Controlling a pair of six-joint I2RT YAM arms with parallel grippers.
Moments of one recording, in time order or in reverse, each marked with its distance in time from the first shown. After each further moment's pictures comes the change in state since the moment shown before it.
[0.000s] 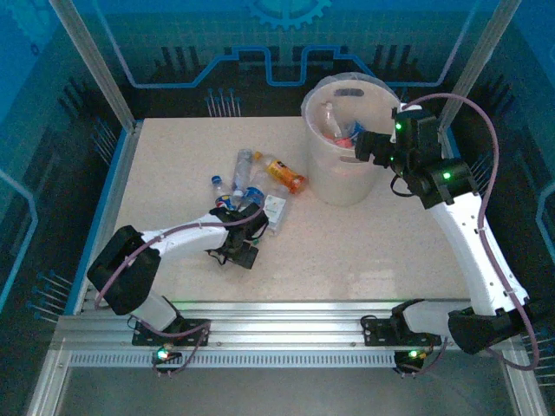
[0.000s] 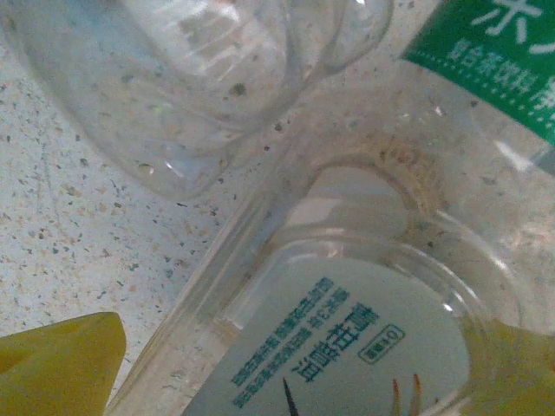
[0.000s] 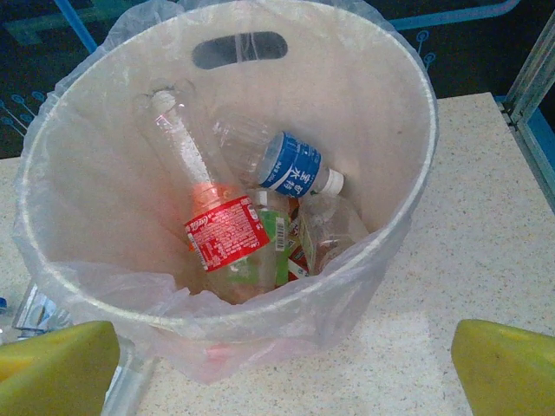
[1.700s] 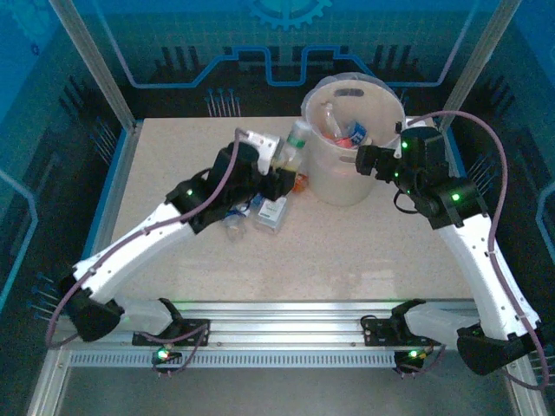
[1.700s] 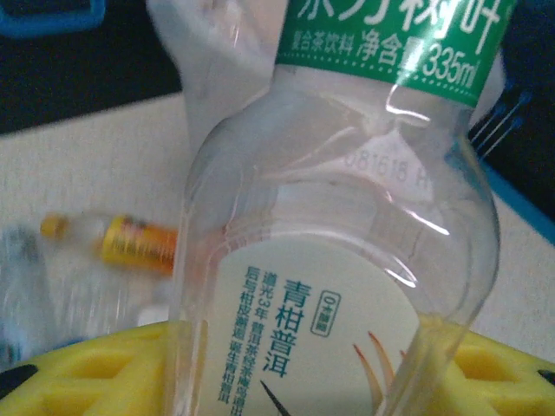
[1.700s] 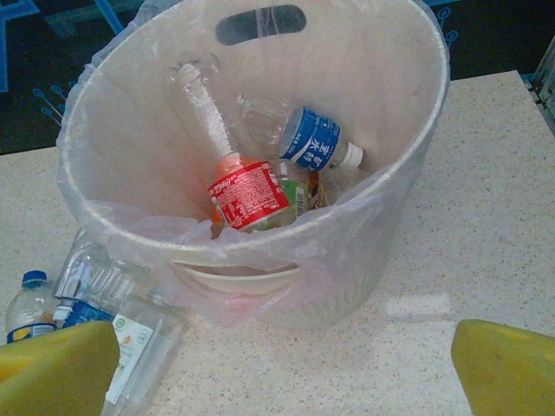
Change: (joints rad) left arm -0.052 -0.187 0.522 0.388 0.138 0.168; right arm 0.030 -0.135 -0.113 -0.003 -0.038 0.043
